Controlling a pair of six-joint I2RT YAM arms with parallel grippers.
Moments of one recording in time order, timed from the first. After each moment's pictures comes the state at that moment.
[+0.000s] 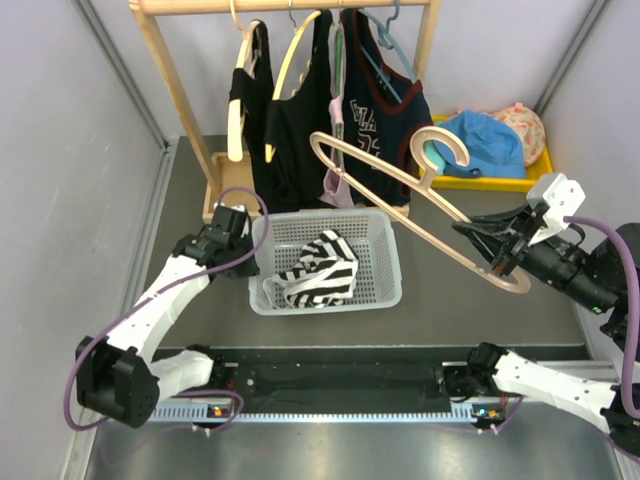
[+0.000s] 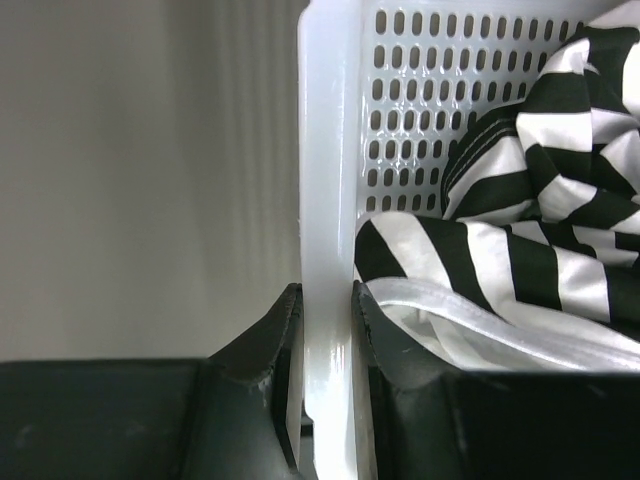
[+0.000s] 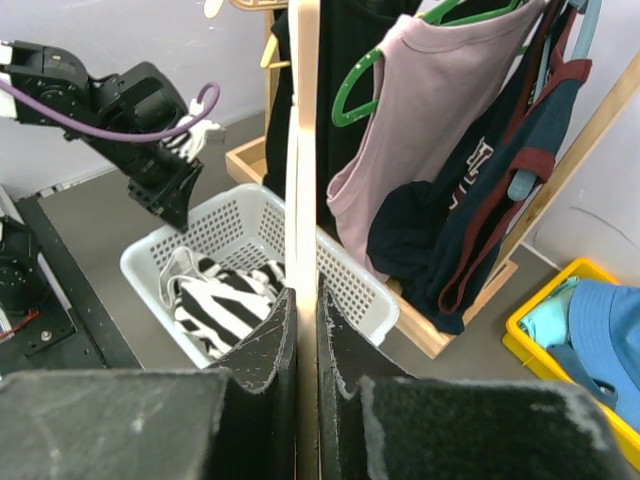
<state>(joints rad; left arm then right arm) -0.34 1.15 0.90 -0.78 -0.05 -0.47 0.89 0.71 1.52 -0.81 0.06 -0.12</state>
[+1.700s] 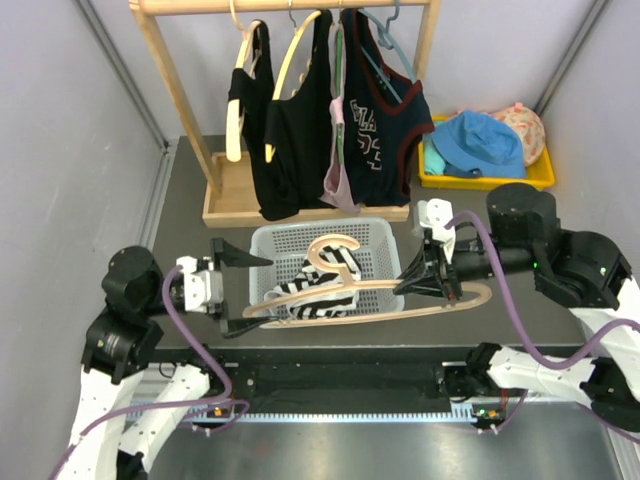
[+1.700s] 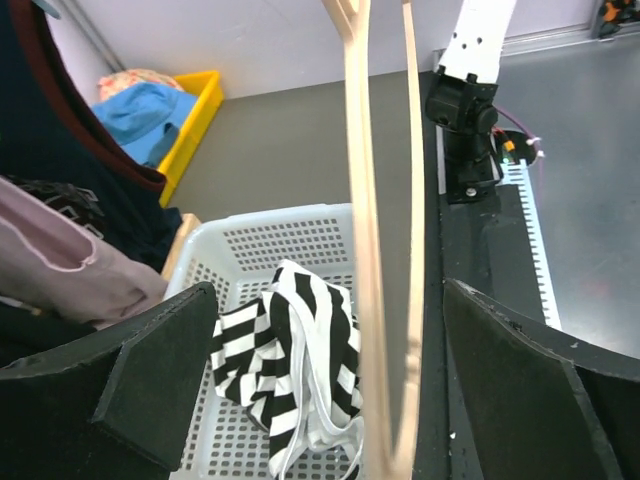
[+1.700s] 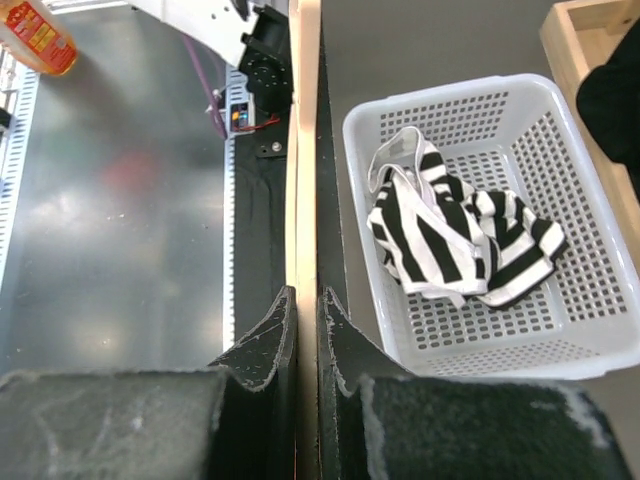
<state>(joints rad) -0.34 0.52 1.07 -0.68 1.07 0.39 0.89 0.97 1.60 -1.11 -0.57 -0.21</state>
